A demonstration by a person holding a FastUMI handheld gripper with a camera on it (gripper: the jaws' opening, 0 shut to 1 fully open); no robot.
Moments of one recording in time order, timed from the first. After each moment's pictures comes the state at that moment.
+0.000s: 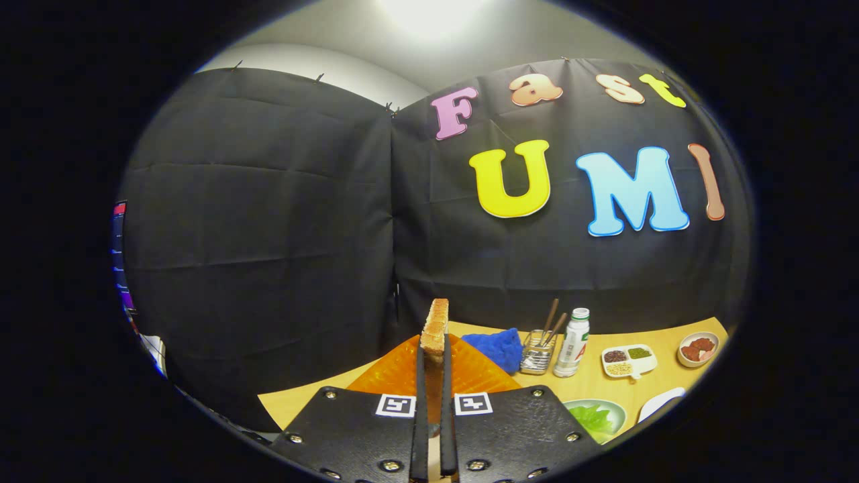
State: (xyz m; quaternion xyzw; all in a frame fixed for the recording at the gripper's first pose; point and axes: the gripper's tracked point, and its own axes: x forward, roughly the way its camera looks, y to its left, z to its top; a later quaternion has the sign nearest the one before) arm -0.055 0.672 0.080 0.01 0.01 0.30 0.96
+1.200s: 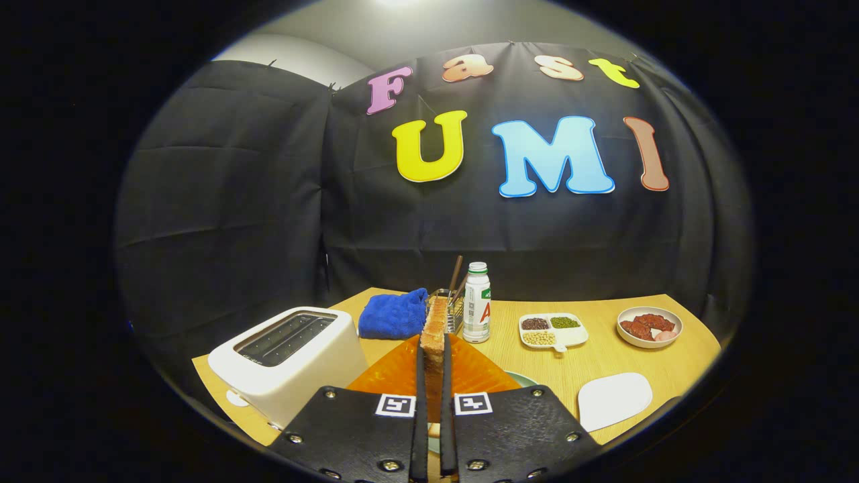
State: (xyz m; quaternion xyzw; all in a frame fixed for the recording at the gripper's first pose) arm -0.005 0.543 -0.013 0.00 0.07 0.18 0.98
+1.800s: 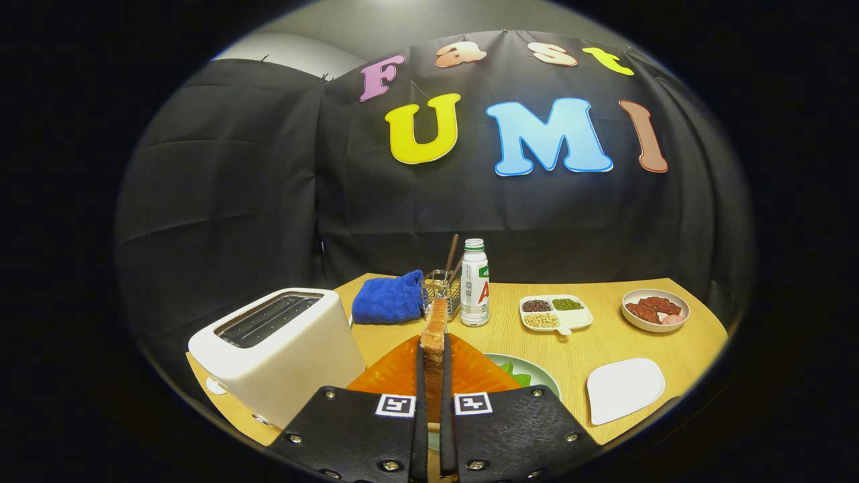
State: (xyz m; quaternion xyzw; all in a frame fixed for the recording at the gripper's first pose) arm 0.006 0.543 -0.048 0.01 0.10 0.18 0.98
